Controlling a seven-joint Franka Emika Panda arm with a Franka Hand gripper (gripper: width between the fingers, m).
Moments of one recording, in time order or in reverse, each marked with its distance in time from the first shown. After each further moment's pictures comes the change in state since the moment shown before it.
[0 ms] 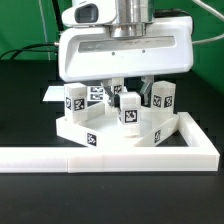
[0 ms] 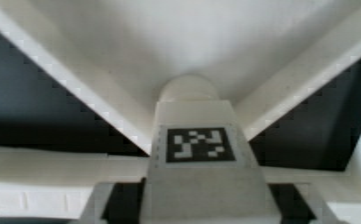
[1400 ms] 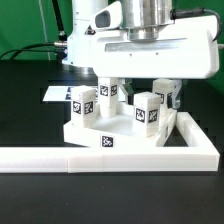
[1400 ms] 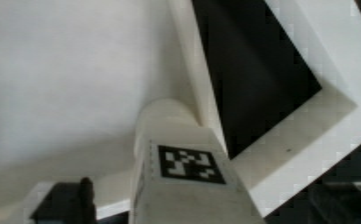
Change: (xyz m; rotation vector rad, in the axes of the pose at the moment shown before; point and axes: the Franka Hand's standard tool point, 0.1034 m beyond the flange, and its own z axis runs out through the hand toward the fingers) arm -0.003 -0.036 0.004 0.028 0.003 0.674
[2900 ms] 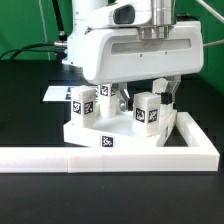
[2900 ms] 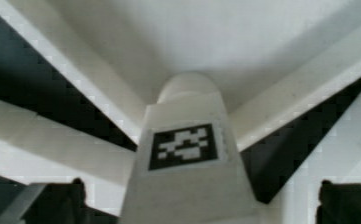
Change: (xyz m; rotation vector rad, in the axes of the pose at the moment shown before) arm 0.005 0.006 0.001 -0.040 0.003 -1.074
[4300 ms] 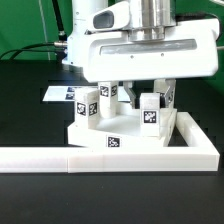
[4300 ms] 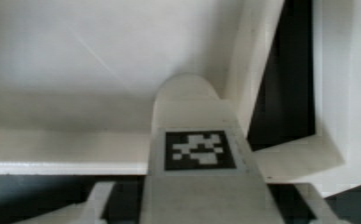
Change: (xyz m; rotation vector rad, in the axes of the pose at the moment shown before) arm 0.004 -0.012 0.002 0.026 0.054 0.875
